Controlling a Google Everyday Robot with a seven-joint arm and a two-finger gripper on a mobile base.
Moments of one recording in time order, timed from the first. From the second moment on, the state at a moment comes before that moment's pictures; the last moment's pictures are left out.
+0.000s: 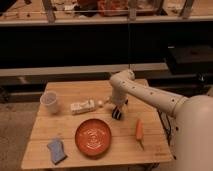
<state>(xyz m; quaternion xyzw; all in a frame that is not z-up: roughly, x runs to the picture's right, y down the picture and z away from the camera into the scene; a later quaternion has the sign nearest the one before) 0.067 0.118 0.879 -0.28 -0.21 -0.41 0.85</state>
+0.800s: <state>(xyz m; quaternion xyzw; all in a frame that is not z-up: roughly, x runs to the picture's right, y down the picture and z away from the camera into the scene) 0.076 0.115 0.915 -0.25 -0.21 -0.55 0.77</state>
